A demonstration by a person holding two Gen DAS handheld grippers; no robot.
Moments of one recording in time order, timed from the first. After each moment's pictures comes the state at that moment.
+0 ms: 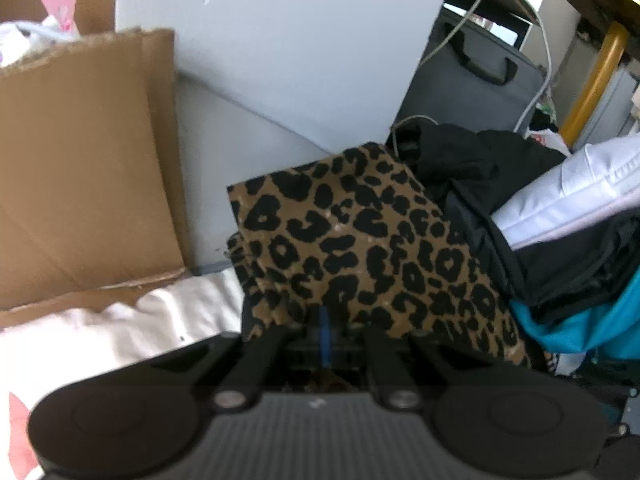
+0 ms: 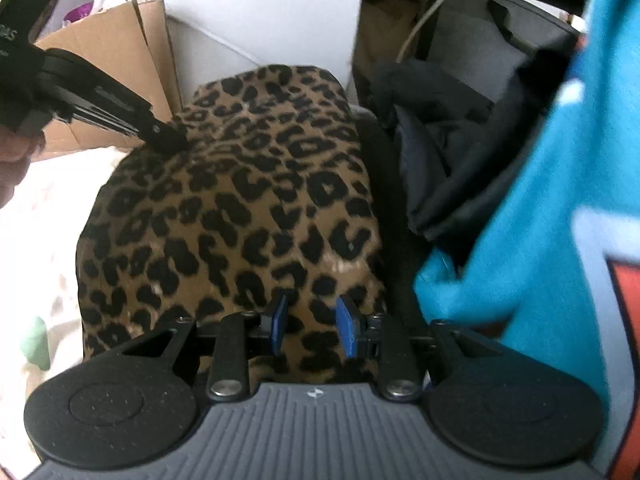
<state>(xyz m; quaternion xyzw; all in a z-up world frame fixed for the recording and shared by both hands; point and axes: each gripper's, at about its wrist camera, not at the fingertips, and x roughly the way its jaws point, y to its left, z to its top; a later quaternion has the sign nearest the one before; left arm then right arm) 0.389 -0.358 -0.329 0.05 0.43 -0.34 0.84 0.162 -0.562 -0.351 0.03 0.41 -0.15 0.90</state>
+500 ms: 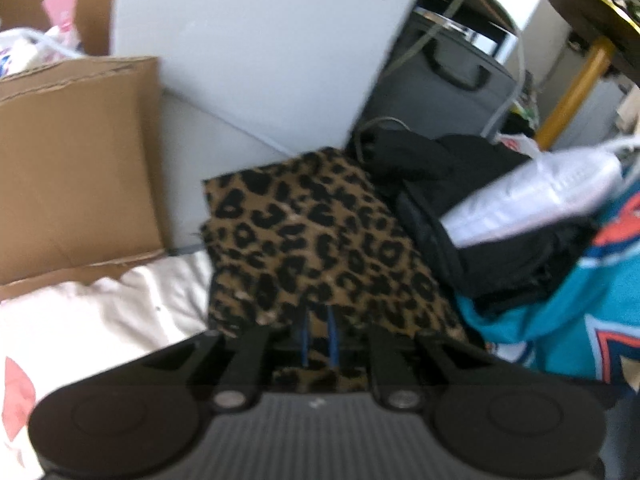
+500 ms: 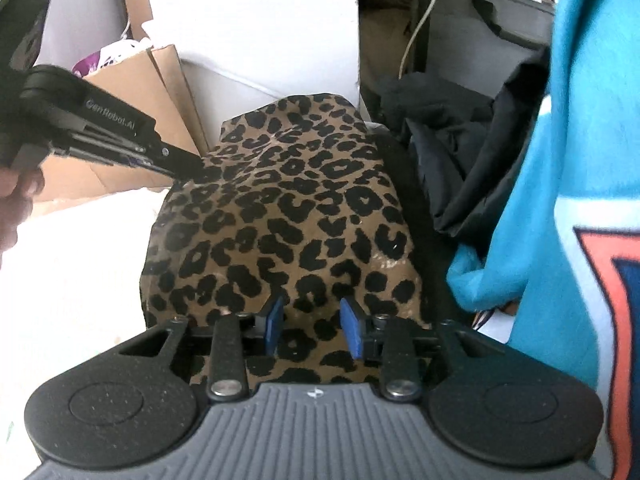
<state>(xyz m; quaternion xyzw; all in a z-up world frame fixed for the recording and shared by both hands) 0.362 -0.356 -0.300 0.02 0.45 -0.37 0.81 0.156 -0.541 -0.333 0.11 0.38 -0.14 0.91</state>
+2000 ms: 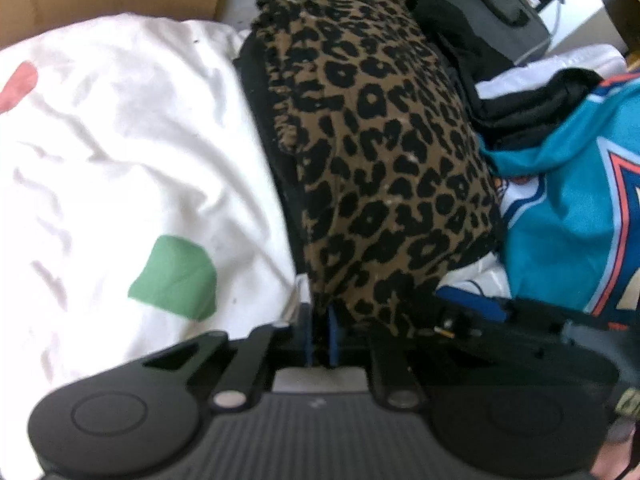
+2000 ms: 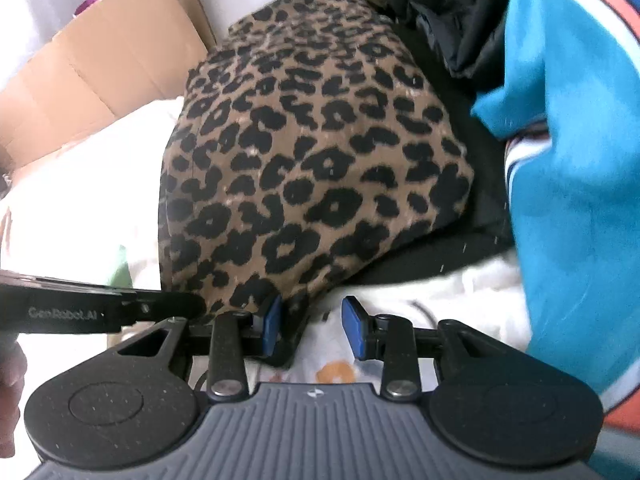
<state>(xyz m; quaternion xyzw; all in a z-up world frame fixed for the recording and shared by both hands) 0.240 -0.294 -0.387 -0.05 0.57 -0.30 0.76 0.115 -0.503 -0.390 0.16 0.46 -0.13 0.87</state>
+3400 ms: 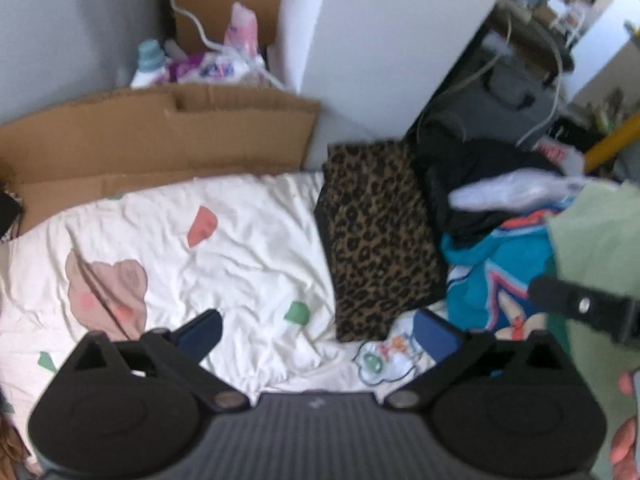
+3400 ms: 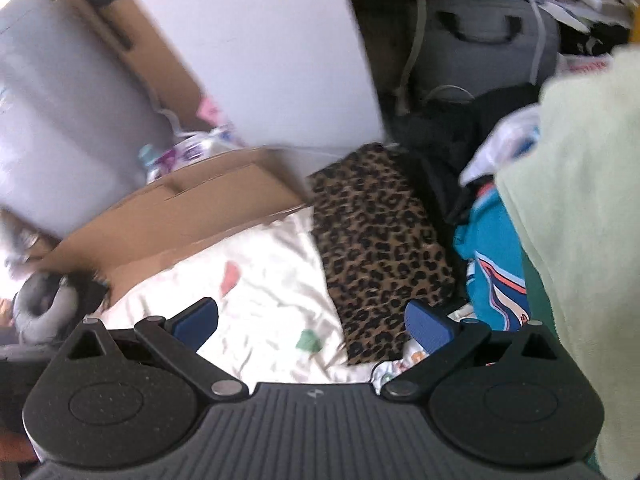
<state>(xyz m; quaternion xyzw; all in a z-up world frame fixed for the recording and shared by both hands) 0.253 -0.240 -0.033 0.02 0.58 -0.18 0.80 0.130 -0.489 -0.028 0.27 0.47 -0.14 0.83</state>
